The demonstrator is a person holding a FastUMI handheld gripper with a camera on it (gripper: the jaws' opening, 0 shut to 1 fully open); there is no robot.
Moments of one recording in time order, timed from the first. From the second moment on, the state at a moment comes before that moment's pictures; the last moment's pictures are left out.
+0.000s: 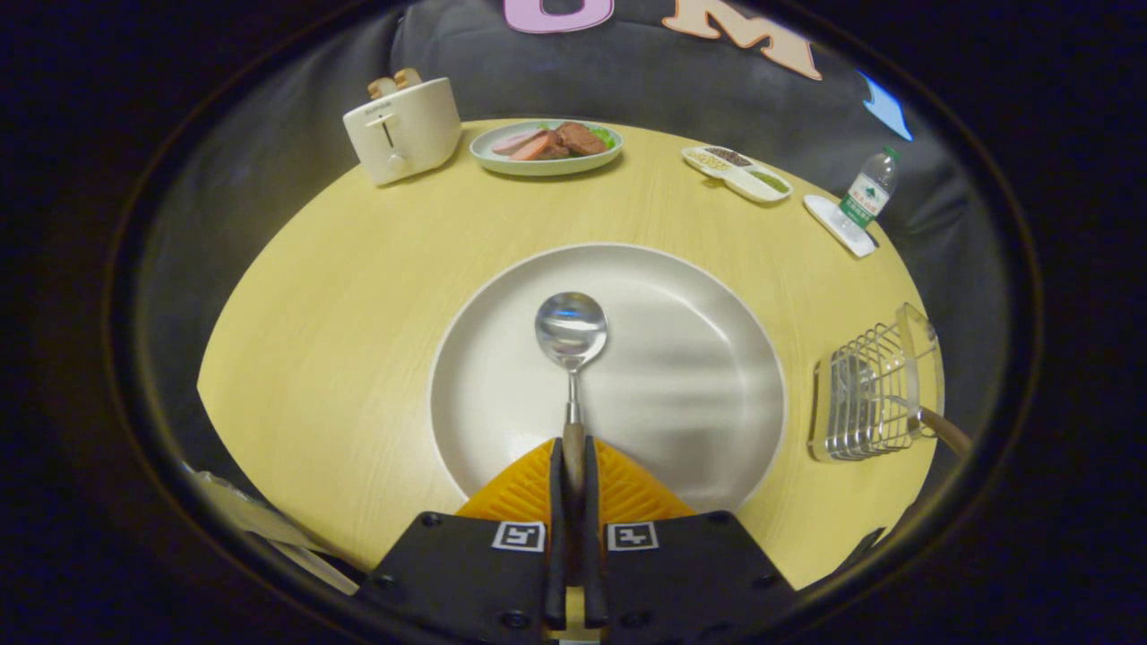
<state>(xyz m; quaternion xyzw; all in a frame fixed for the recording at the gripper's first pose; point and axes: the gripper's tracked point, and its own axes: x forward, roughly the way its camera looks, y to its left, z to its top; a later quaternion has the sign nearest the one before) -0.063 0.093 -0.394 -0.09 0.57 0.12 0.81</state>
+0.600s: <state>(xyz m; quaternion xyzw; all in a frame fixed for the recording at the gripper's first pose) -0.057 0.053 -0.359 -0.07 0.58 0.11 0.80</state>
